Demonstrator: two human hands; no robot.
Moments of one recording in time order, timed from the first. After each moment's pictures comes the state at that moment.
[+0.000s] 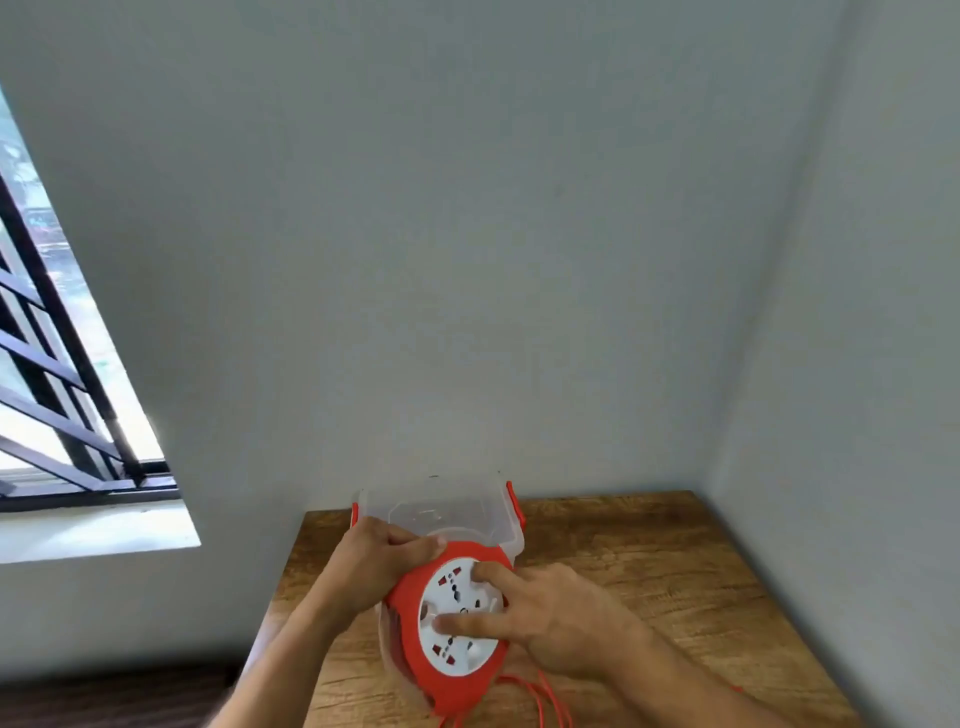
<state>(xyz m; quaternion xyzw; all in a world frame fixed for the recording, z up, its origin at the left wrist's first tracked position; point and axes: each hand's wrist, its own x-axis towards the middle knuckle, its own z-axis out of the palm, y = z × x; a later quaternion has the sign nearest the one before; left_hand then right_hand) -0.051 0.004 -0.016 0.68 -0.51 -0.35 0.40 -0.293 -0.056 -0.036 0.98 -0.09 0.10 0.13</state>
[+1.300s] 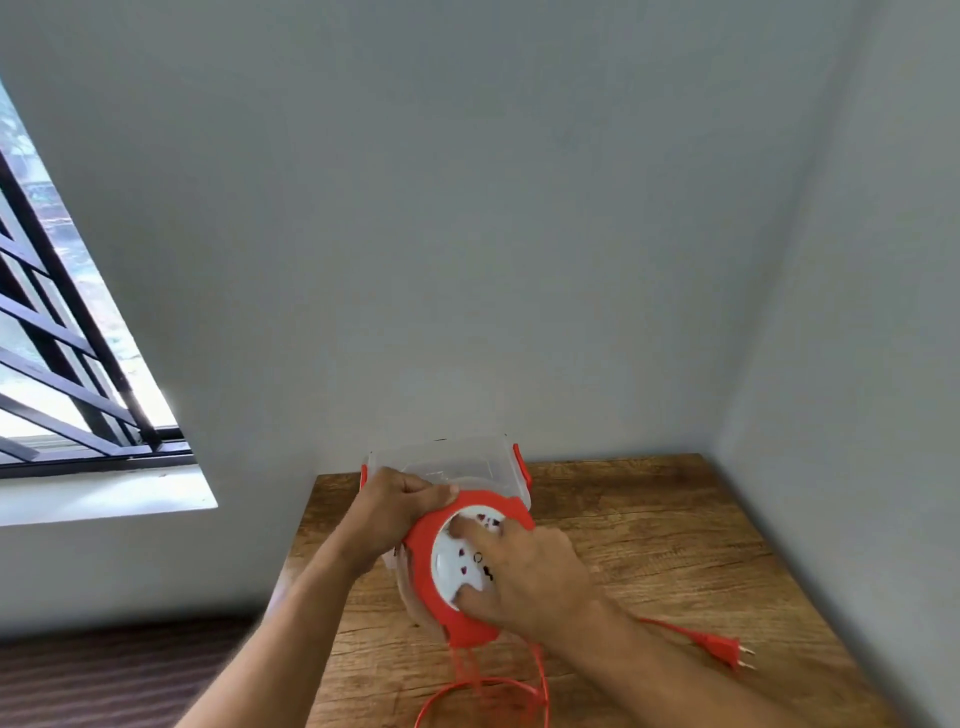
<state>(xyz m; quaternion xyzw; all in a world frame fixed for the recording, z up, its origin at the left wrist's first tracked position) -0.054 -0.008 -0.015 0.66 -0.50 -0.38 0.42 -0.256 -0.031 -0.037 0.94 -0.32 0.14 0.00</state>
